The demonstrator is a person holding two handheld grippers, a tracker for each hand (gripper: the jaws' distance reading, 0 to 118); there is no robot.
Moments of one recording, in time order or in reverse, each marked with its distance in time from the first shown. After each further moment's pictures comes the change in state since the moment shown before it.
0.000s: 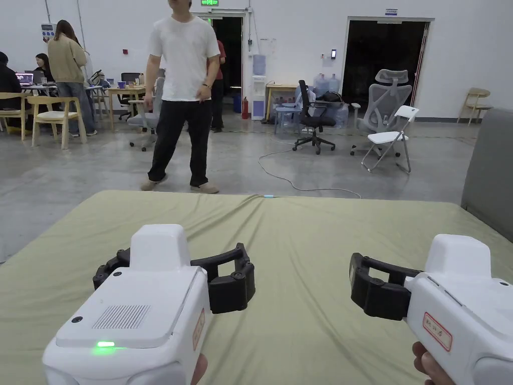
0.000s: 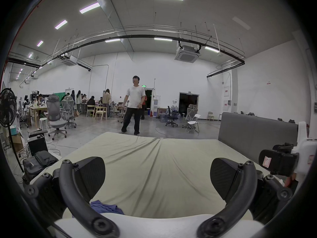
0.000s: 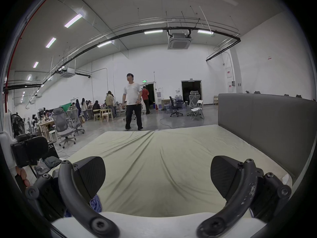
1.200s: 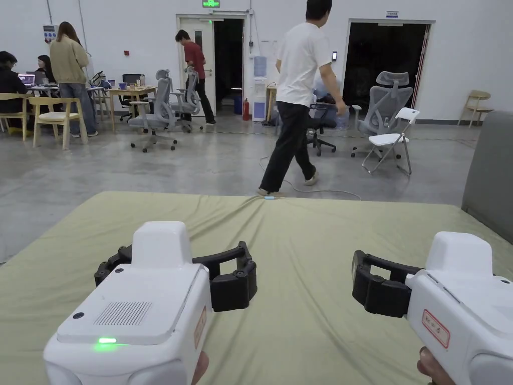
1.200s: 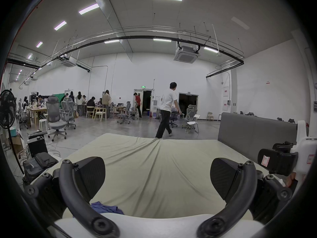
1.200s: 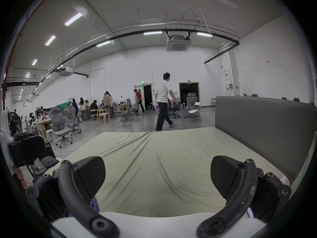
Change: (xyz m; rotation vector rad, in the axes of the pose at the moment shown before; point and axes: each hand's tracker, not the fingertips) left arm 0.000 0.004 0.001 0.005 -0.005 -0.008; right arm -0.002 0.005 -0.001 0.010 -0.025 0.011
